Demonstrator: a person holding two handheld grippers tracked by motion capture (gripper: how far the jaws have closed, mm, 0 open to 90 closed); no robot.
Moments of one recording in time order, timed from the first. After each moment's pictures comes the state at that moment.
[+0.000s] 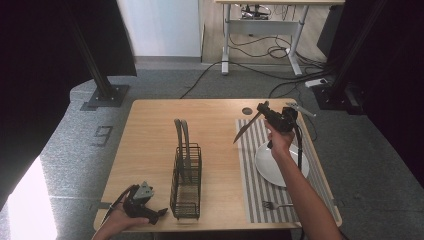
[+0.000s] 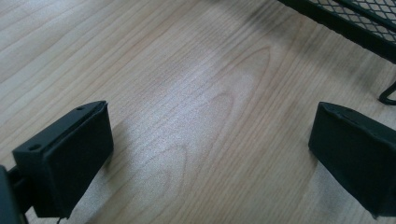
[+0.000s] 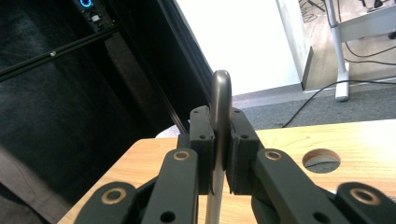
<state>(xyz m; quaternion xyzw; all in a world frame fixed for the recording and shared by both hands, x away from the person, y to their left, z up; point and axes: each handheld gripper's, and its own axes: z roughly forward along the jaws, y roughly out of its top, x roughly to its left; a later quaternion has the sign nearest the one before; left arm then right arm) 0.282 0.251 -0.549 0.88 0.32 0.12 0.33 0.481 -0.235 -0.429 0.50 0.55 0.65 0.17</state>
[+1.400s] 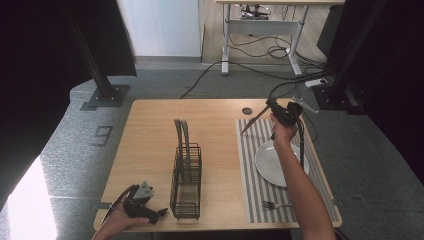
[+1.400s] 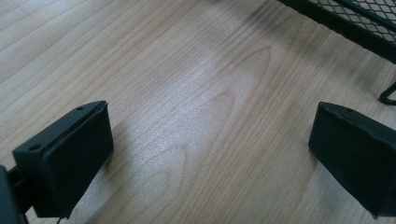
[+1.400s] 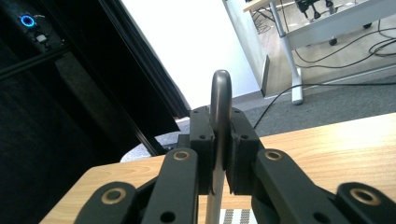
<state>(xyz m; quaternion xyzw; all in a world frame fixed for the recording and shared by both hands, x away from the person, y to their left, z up) 0.282 0.251 -0.549 0.88 0.32 0.12 0.33 0.526 -0.260 -0.452 0.55 0.51 0.63 0.21</state>
